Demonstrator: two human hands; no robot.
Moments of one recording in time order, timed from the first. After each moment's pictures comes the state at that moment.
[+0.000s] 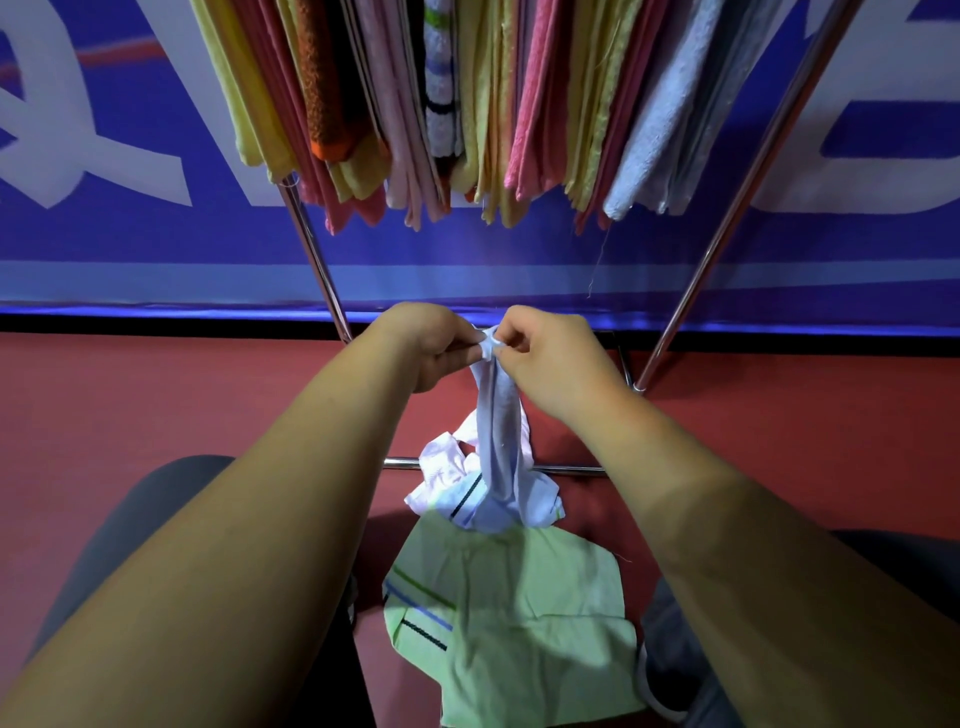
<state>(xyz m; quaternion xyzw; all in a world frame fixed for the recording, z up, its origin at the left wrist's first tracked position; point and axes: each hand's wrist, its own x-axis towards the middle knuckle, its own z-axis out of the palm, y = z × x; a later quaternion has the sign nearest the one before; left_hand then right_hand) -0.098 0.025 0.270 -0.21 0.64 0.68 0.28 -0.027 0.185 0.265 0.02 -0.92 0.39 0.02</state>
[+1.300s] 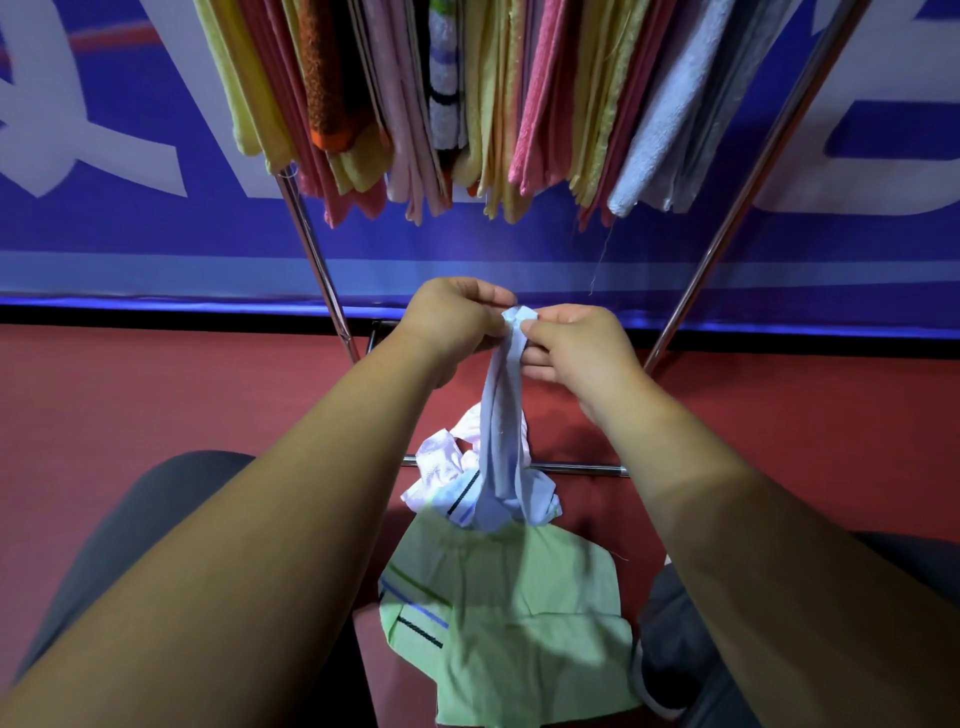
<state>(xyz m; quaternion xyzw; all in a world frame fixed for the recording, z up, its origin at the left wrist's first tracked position) -0.088 0.039 0.268 -0.05 0.73 0.66 0.17 -0.038 0.191 0.264 -0.17 -0.71 0.69 -0.05</state>
